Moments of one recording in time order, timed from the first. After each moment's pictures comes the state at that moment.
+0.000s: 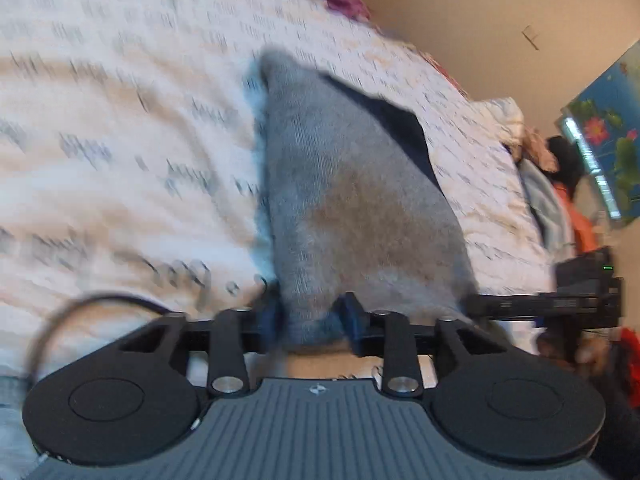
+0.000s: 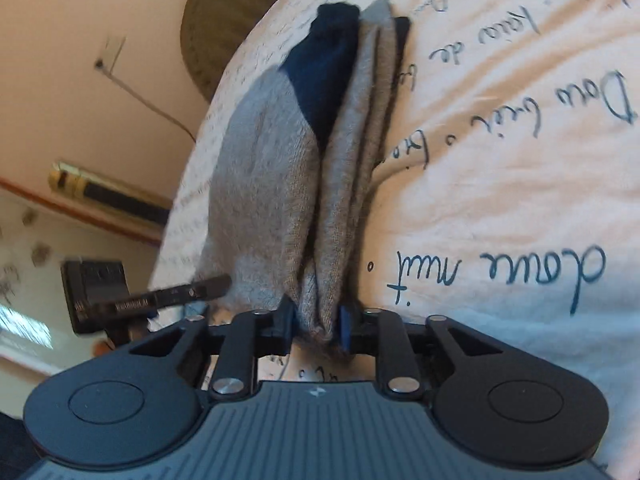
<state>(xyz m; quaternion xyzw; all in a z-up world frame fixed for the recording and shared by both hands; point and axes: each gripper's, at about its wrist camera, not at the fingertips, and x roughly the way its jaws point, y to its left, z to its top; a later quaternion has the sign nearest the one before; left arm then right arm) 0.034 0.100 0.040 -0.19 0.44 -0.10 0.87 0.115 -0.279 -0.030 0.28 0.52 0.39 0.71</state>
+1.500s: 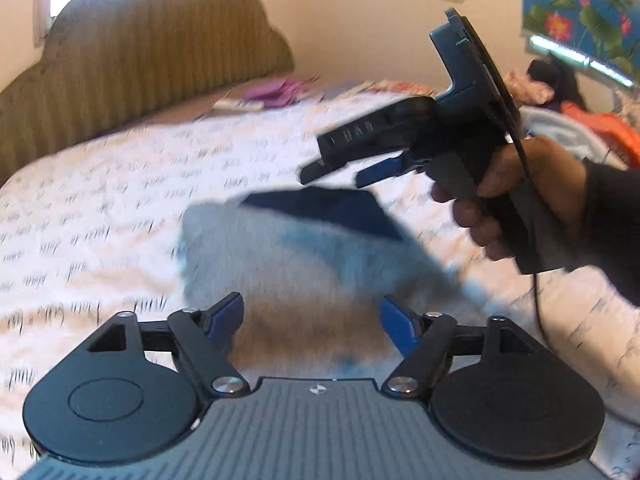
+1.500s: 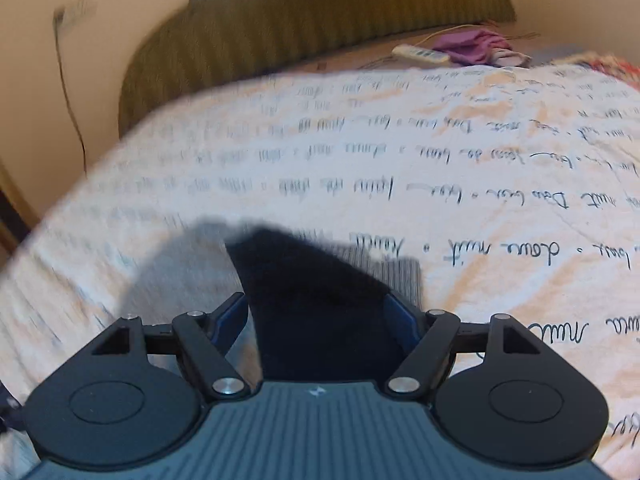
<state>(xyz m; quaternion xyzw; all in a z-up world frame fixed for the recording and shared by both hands) 0.042 -0.006 0.068 0.05 0.30 -0.11 0.95 0.224 -0.176 0.040 0.10 0.36 0.28 0.88</state>
